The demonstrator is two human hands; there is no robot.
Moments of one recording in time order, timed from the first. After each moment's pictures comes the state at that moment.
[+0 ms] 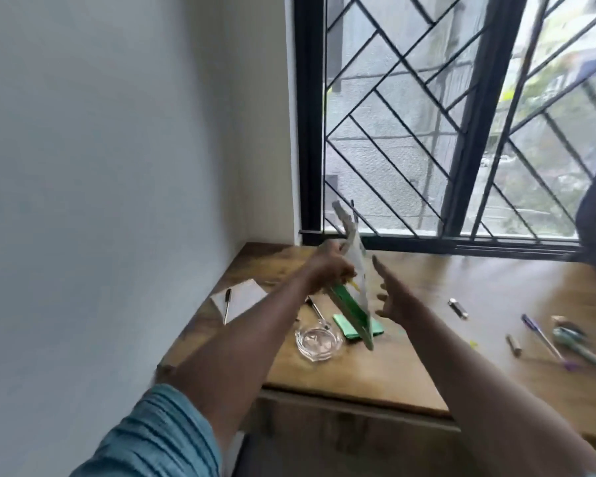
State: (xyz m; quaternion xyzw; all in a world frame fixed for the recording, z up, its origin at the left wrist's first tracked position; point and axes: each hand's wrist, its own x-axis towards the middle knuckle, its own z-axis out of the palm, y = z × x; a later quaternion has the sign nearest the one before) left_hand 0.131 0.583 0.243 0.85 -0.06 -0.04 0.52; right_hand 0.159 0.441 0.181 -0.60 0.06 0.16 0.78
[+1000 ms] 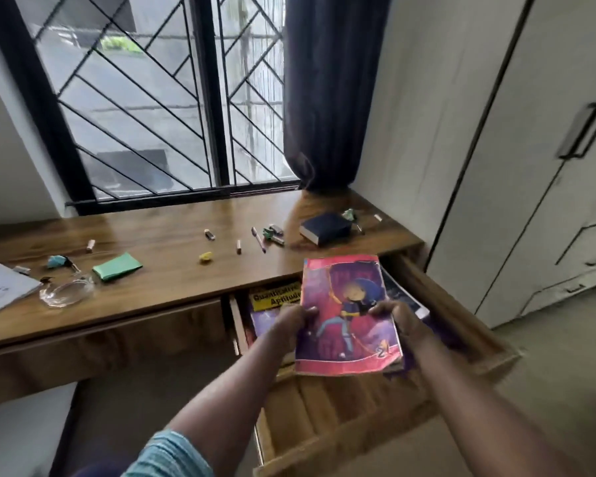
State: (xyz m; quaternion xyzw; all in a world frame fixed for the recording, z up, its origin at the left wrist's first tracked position) left_hand -0.126 0.157 0.078 0.67 0.05 -0.31 0.67; right_hand -0.220 -0.026 0.108 -0.55 0.27 0.03 0.79
